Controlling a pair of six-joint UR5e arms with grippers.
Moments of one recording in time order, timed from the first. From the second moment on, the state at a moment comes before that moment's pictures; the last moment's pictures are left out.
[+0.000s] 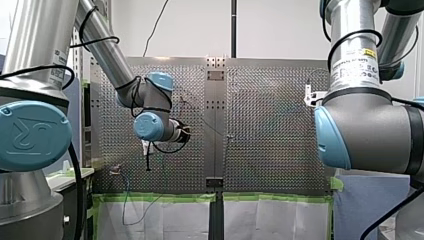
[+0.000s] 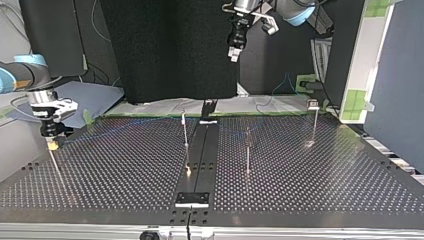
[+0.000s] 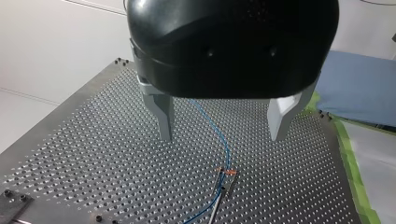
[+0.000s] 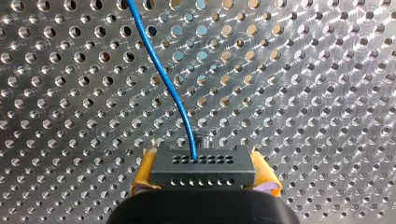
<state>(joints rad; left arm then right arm) -0.68 -1.73 -2.34 -2.34 -1.97 -1.83 1.48 -1.08 1.48 -0.44 1.06 1.60</state>
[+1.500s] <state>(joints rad) -0.67 -1.73 -2.34 -2.34 -1.97 -1.83 1.49 -1.07 1.48 -0.44 1.08 1.58</state>
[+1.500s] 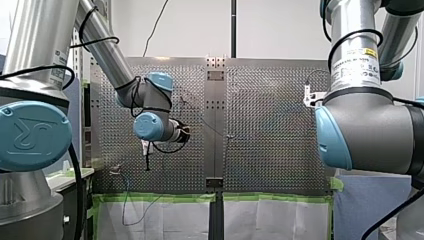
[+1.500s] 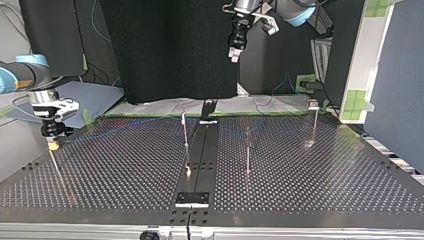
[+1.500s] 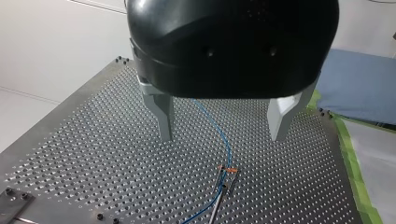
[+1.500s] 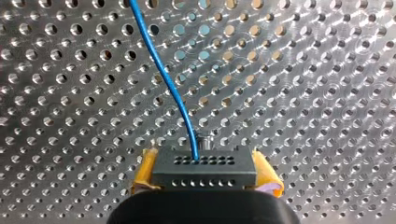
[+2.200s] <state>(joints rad) -0.67 -1.73 -2.34 -2.34 -1.97 -1.83 1.49 -1.06 1.48 -0.45 1.08 1.59</state>
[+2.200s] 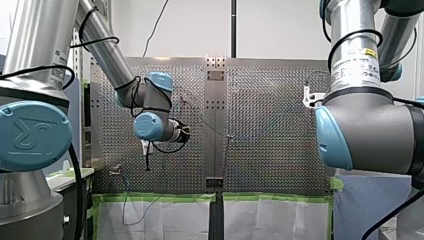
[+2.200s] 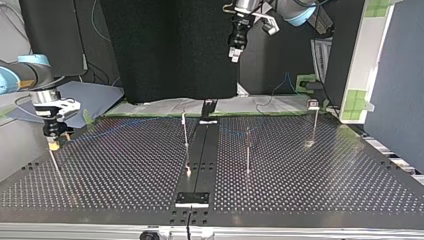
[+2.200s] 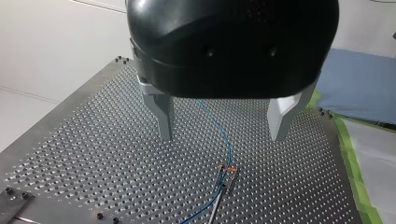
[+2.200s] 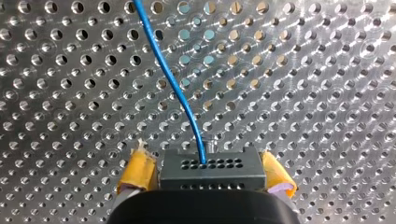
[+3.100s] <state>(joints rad) -0.67 -1.73 -2.34 -2.34 -1.97 -1.83 1.49 -1.06 1.48 -0.46 1.09 1.60</state>
